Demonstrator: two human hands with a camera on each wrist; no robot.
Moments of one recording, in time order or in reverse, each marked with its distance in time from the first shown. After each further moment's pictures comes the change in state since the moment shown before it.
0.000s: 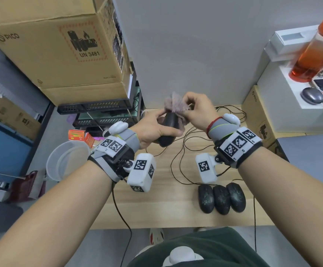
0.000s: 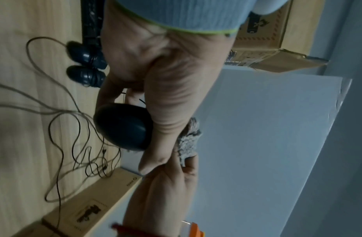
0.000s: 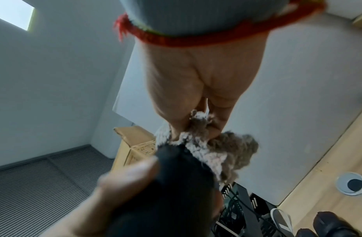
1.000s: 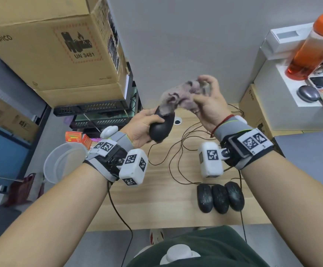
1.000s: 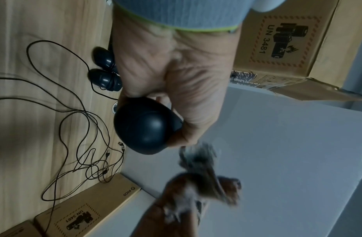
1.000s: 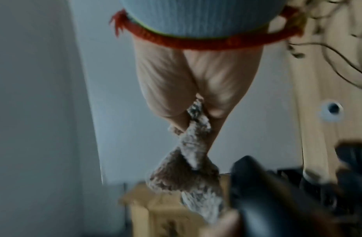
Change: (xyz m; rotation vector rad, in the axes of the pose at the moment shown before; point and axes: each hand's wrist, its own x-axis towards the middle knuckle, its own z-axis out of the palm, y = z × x) left_hand 0.006 -0.003 -0.013 -0.250 0.065 -0.020; right_hand -0.006 -0.014 -0.015 0.847 0.214 0.133
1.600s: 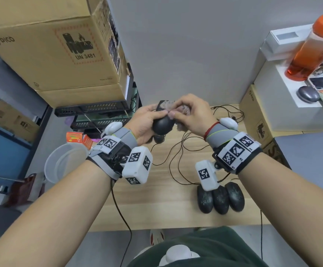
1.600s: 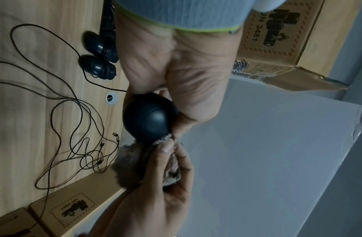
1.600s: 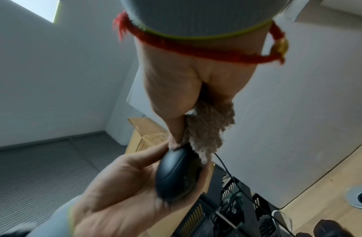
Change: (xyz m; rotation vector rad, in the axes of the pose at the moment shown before) left_hand 0.000 0.009 0.015 -0.028 0.068 0.071; right_hand -0.015 0.014 0.007 -0.966 -0.163 -0.274
